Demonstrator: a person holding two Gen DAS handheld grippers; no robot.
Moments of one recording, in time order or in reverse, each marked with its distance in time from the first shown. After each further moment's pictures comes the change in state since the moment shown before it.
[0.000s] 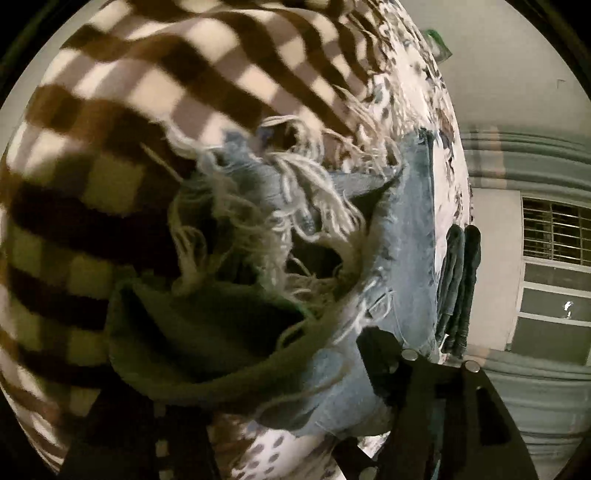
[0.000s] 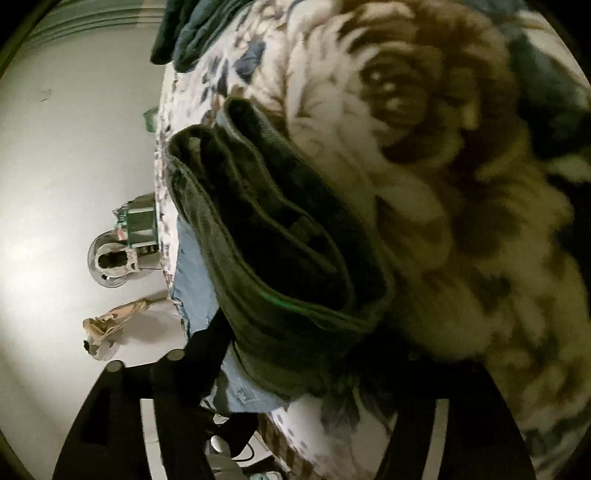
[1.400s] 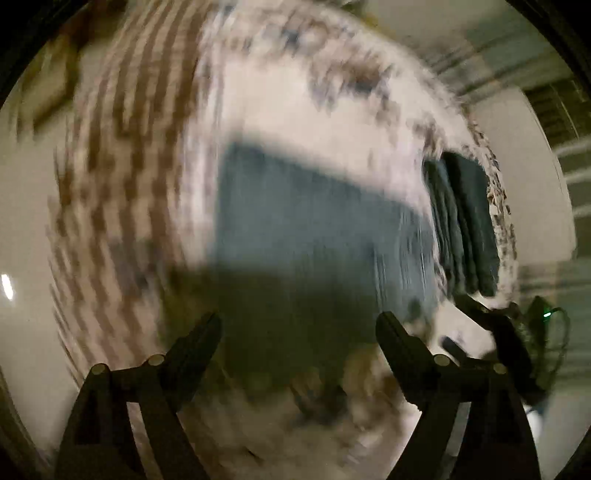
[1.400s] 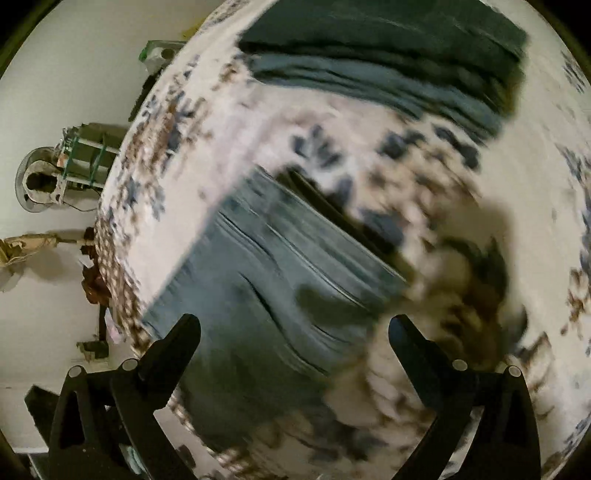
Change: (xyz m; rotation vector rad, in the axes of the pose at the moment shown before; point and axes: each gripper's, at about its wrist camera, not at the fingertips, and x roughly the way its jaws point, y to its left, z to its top) left arm -0.045 -0.137 -0.067 0.336 0.067 0.268; right arm 0.003 0.195 0.115 -0.366 0.054 -0.447
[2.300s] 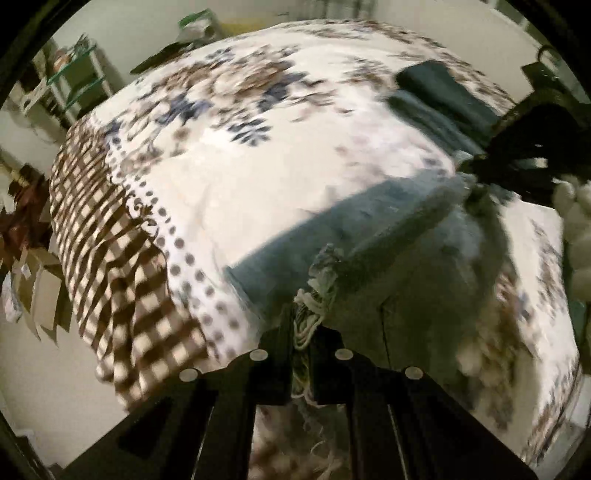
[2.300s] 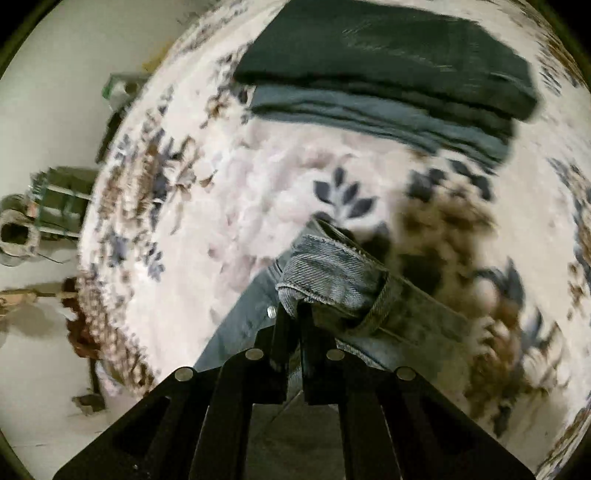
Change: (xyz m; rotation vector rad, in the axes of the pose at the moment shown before) left arm 0.030 -0.049 0.078 0.728 -0.090 0.304; right arm 0.035 0.087 0.062 0.133 -0.088 -0.148
